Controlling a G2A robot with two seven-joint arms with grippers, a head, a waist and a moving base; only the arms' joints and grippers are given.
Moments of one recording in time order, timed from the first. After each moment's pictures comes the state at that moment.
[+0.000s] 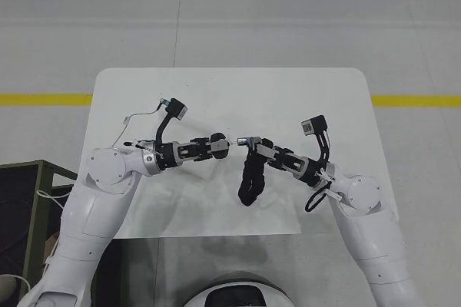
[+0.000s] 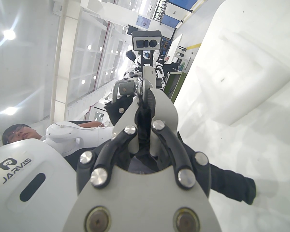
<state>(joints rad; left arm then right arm) 1.16 -1.12 -1.31 -1.66 -0.28 -0.27 -1.07 -1.31 -1.28 1.33 -1.63 0.25 -0.38 0.94</state>
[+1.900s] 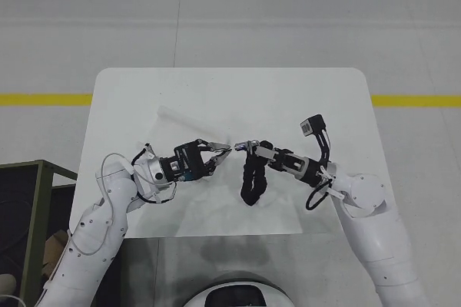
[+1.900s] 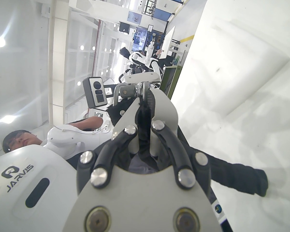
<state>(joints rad) 1.33 -1.12 -1.33 -1.87 1.75 -0.79 0.28 -1.32 -1.24 1.32 -1.68 0.25 -0.26 0.93</state>
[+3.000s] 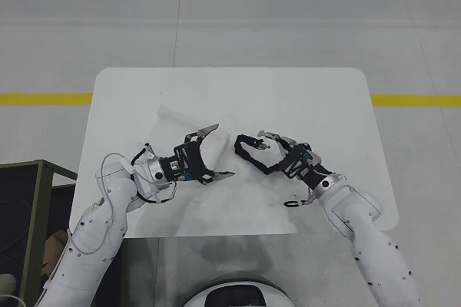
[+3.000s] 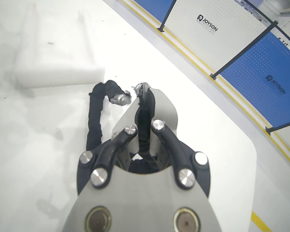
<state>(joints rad) 1.33 -1.12 -1.33 -1.87 1.75 -0.79 0.28 -1.49 -1.19 1.30 -1.84 -1.64 -0.31 0.00</state>
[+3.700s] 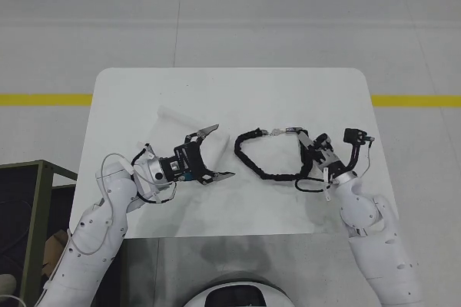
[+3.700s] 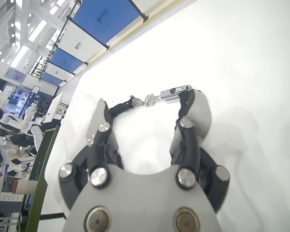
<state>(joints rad) 1.33 -1.12 -1.33 -1.87 1.75 -0.79 0.28 -1.49 -1.23 1.41 -1.66 -0.55 -0.16 0.17</state>
